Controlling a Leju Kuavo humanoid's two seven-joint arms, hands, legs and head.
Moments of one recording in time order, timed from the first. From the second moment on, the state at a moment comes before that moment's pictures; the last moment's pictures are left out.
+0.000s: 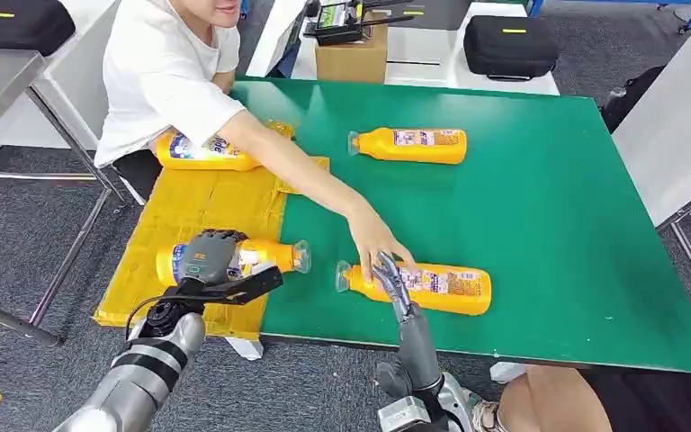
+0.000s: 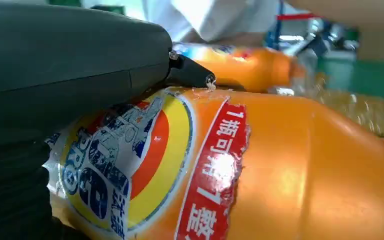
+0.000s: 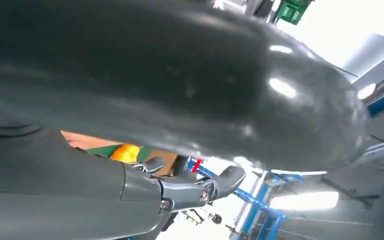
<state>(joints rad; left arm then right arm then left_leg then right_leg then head) -0.41 -0.03 -0.19 -0.79 -1.25 0.32 -0.14 0.01 0.05 0.64 -1.43 0.43 -0.37 -0.70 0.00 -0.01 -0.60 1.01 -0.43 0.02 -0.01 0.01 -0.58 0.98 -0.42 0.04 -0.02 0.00</state>
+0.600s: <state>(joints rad) -0.61 0.00 -0.24 -0.52 -1.13 -0.01 -0.27 -0.02 0.04 0.65 -1.43 0.32 -0.39 -0.70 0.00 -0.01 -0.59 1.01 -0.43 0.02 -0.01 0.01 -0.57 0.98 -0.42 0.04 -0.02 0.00</state>
